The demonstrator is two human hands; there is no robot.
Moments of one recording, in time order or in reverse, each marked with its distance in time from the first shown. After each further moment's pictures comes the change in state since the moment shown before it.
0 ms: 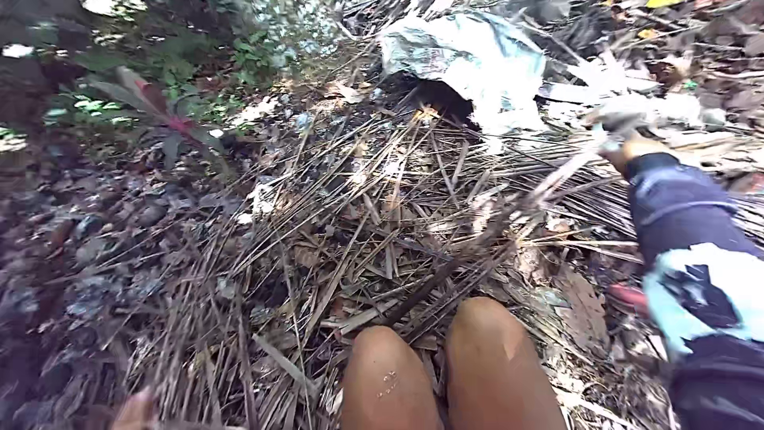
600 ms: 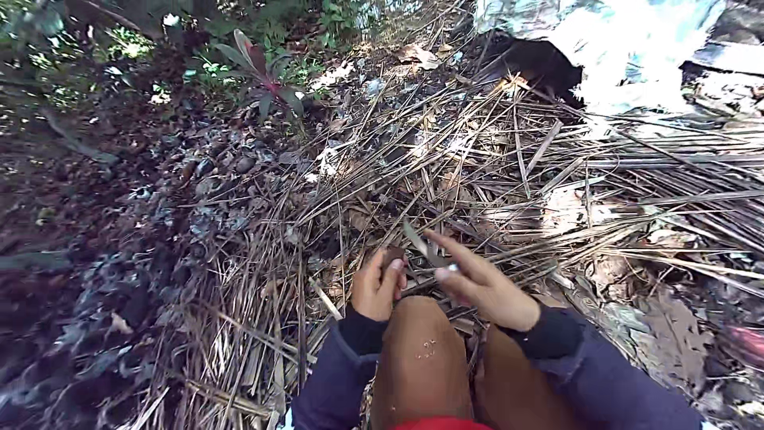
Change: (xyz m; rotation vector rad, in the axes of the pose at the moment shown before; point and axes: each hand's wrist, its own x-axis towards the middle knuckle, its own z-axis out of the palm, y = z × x) left_hand -0.230 0.340 0.070 -0.768 -0.167 0.777; right_hand -0.345 -0.175 0.104 0.911 -1.031 -0.916
